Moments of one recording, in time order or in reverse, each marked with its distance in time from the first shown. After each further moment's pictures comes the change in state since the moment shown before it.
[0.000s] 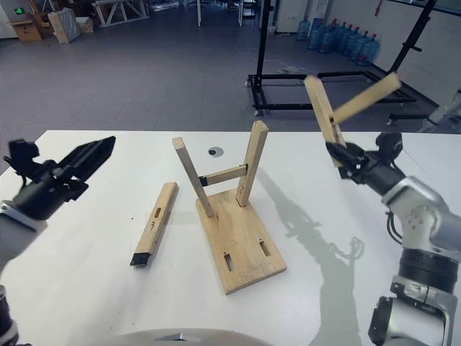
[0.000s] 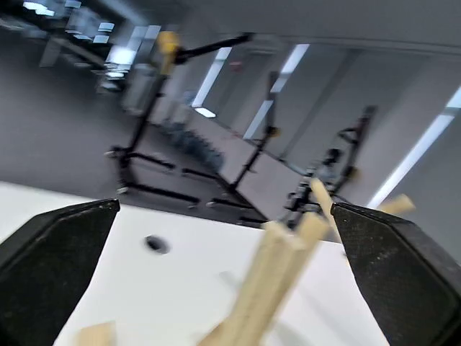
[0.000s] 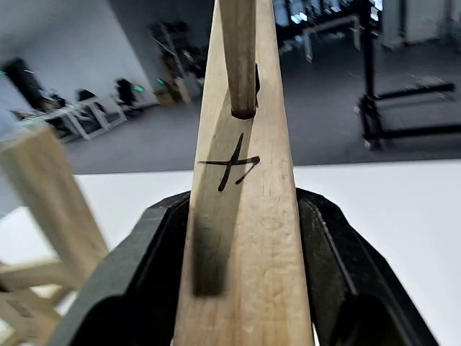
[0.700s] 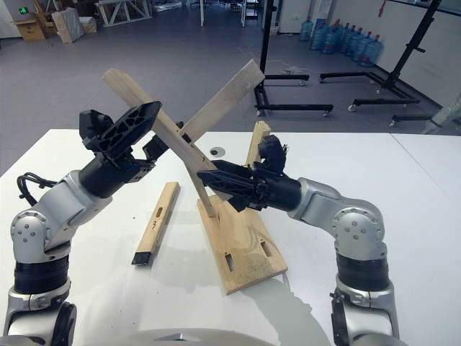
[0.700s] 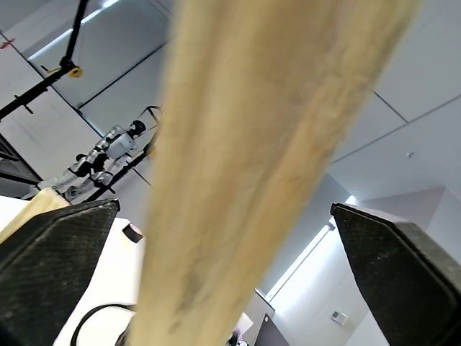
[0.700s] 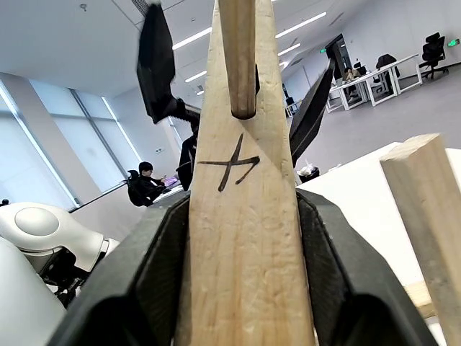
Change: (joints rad) left arm -0.305 -0.184 -0.423 0.181 -0.430 -0.071 0.108; right arm 0.004 0.245 0.392 -0.411 0.528 0.223 -0.129
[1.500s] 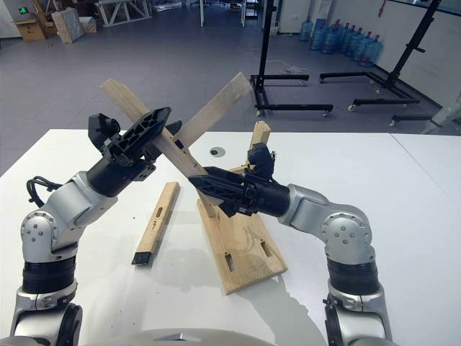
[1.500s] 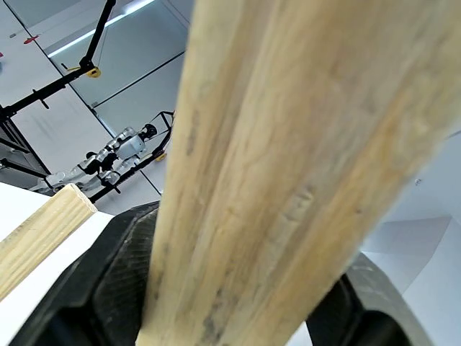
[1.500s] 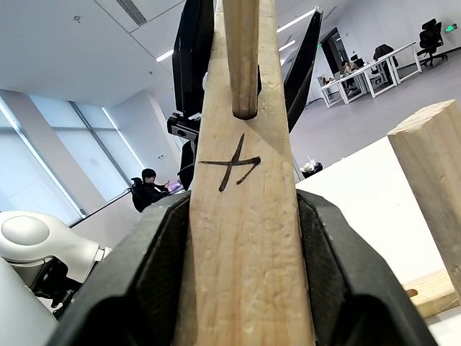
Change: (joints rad) left arm 0.026 -0.033 -0.007 0.037 -0.013 -0.014 0.061; right arm 0.021 0.035 0.039 -0.004 0.013 -0.011 -0.060
